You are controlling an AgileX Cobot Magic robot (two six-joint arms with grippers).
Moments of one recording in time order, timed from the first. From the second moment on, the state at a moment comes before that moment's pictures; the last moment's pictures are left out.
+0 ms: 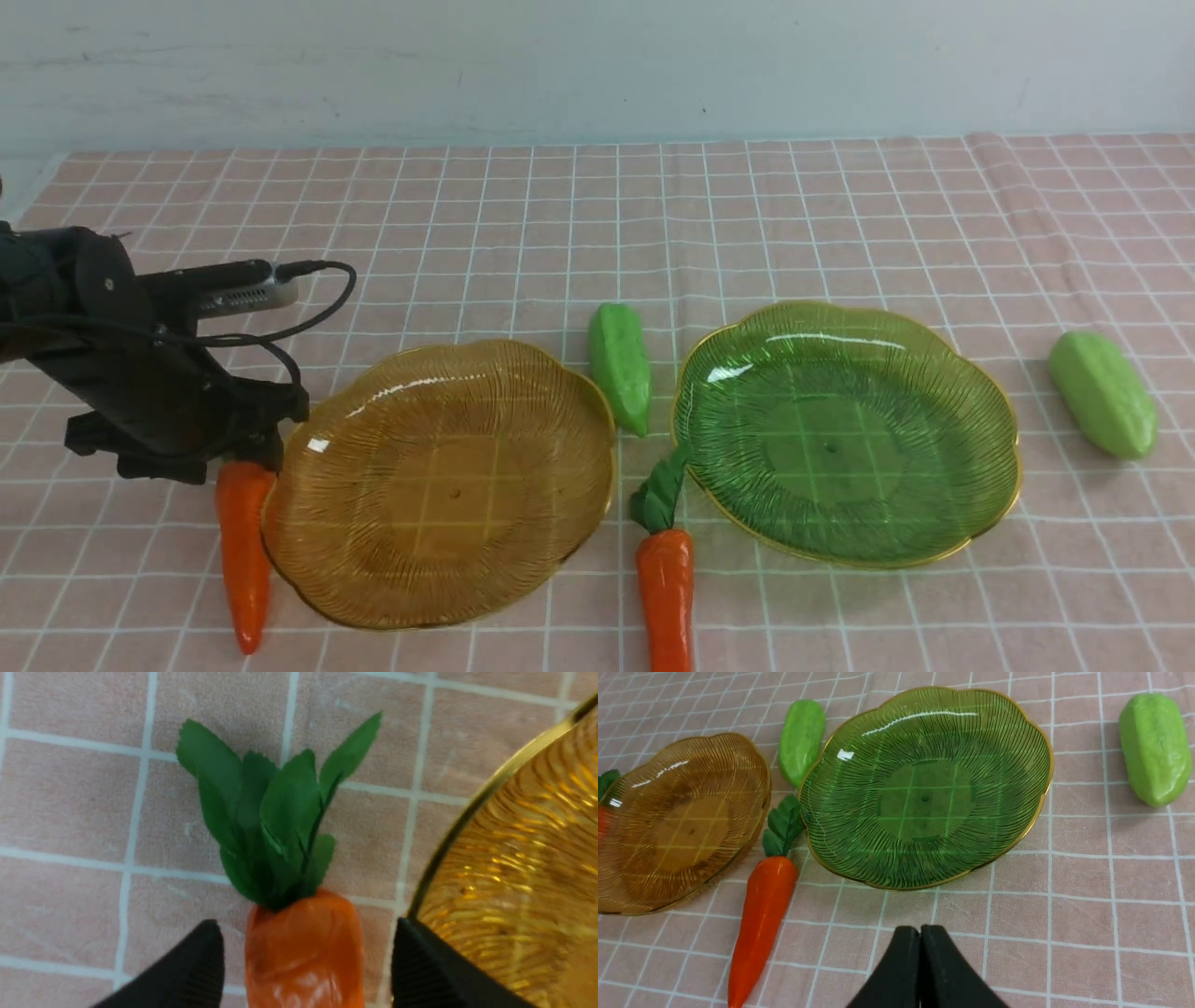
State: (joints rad) right arm -0.04 0.47 -0.62 0.44 1.01 -0.17; left arm 0.03 1.77 -1.07 -0.11 0.62 -0.09
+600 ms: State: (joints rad) right arm -0.04 0.47 -0.62 0.44 0.99 -0.17; left arm 0.03 1.83 -1.08 -0.11 0.61 -0.11
